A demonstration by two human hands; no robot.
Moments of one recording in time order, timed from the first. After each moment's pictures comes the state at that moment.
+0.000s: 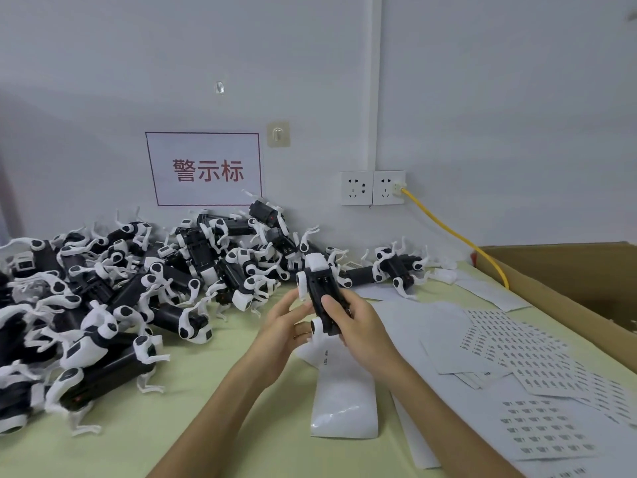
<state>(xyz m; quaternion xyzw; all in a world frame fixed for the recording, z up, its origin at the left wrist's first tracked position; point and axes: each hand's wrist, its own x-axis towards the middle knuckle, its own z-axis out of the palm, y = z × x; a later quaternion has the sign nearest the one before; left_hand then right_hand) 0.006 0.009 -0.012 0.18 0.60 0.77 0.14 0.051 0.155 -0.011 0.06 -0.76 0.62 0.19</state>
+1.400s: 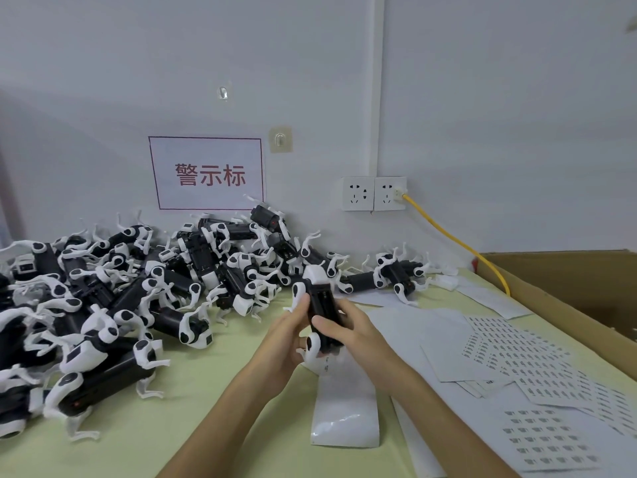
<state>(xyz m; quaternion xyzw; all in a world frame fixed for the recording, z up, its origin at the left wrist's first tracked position) 0.016 0.011 -0.010 0.18 0.61 0.75 0.16 0.060 0.153 -0.002 0.06 -0.72 0.69 0.09</state>
